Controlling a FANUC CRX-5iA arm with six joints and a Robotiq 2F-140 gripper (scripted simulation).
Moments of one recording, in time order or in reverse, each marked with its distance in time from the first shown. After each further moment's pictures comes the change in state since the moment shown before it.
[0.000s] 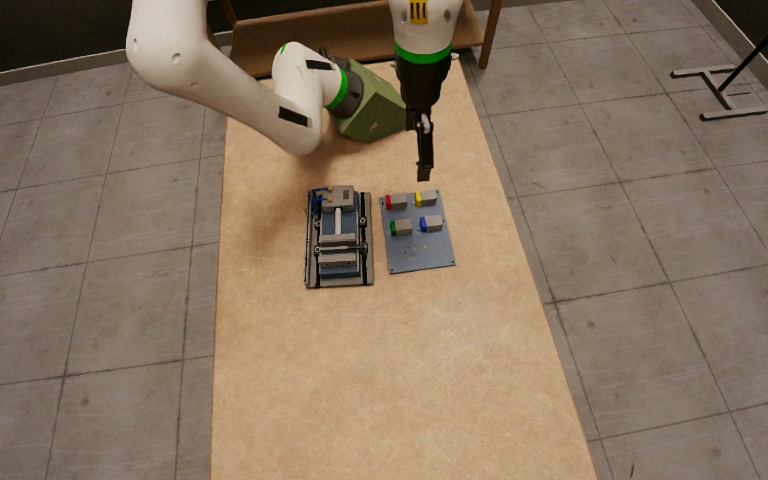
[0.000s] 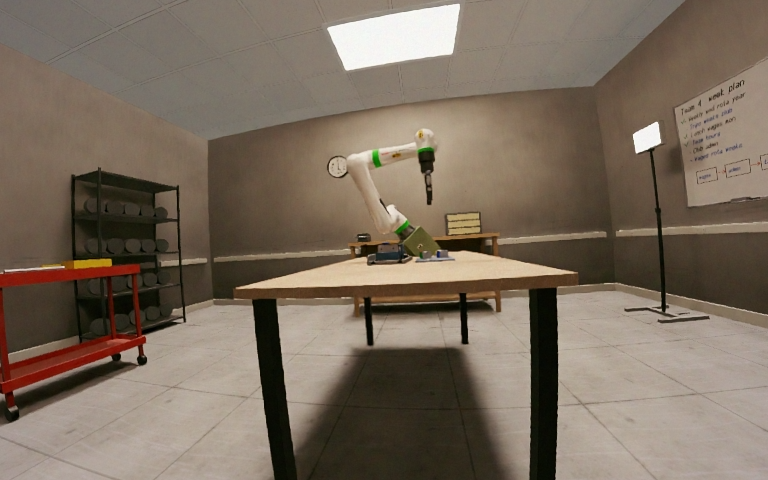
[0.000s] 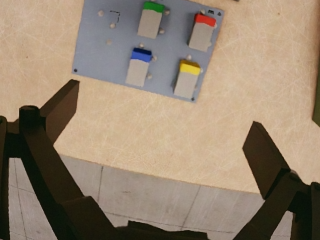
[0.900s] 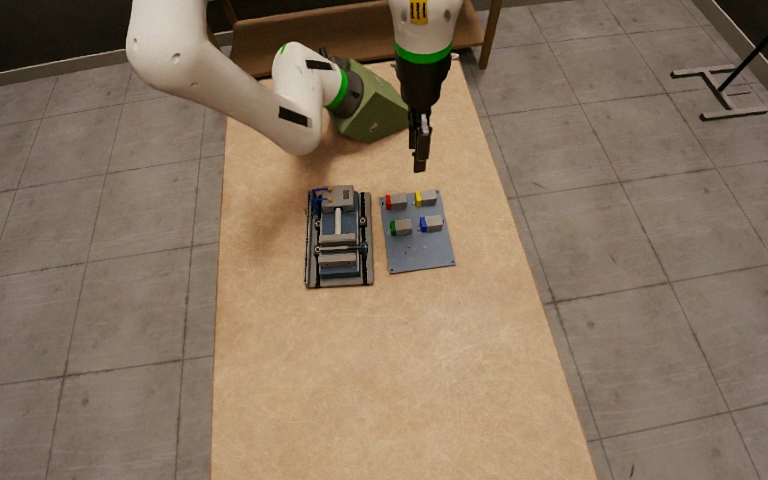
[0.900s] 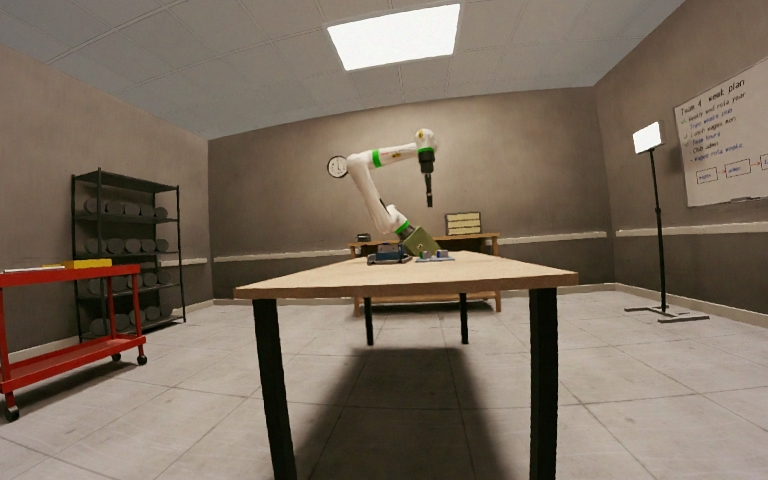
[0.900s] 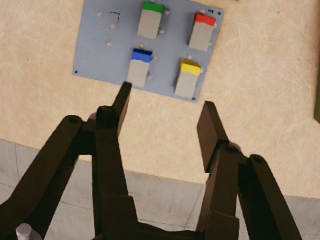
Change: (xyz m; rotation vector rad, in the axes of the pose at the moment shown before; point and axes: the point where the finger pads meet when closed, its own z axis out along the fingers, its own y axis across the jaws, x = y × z) arm 0.000 0.000 0.000 0.001 0.000 0.015
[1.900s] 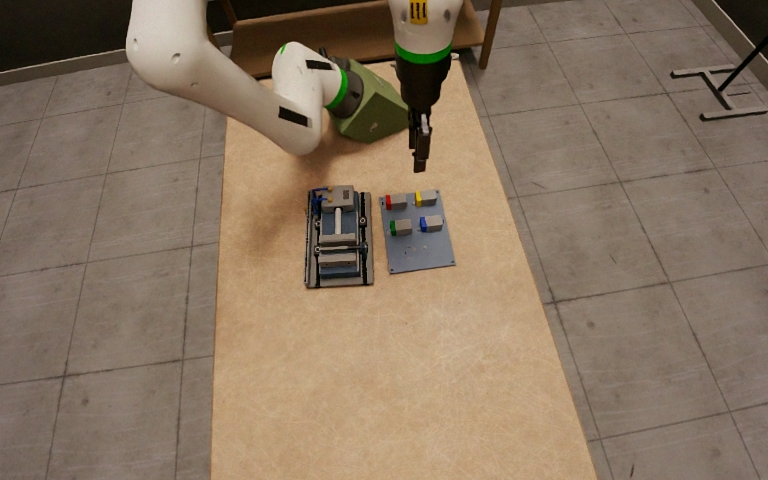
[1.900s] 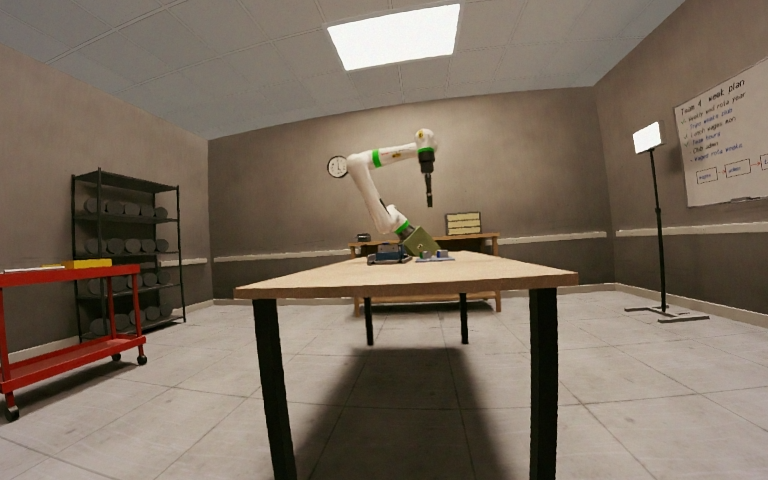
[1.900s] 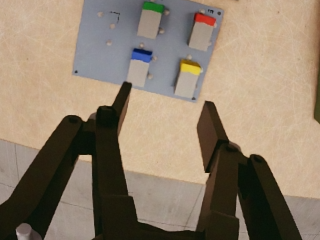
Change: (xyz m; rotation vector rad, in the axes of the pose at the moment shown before) arm 0.000 0.000 0.000 0.000 0.000 0.000
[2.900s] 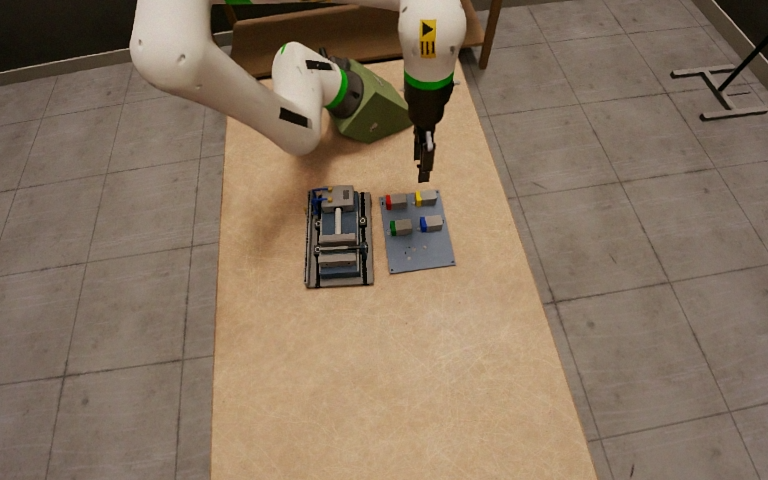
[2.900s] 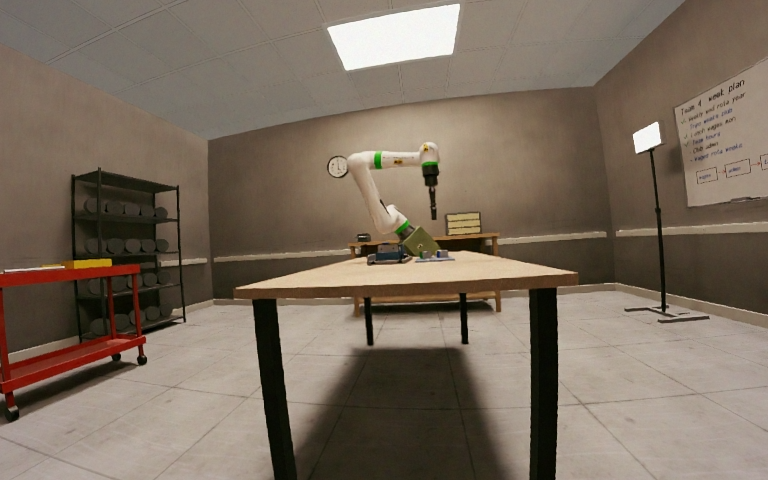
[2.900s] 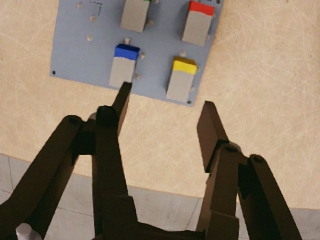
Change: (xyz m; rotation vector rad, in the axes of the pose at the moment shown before) arm -0.017 0.020 0.073 -0.001 0.000 0.005
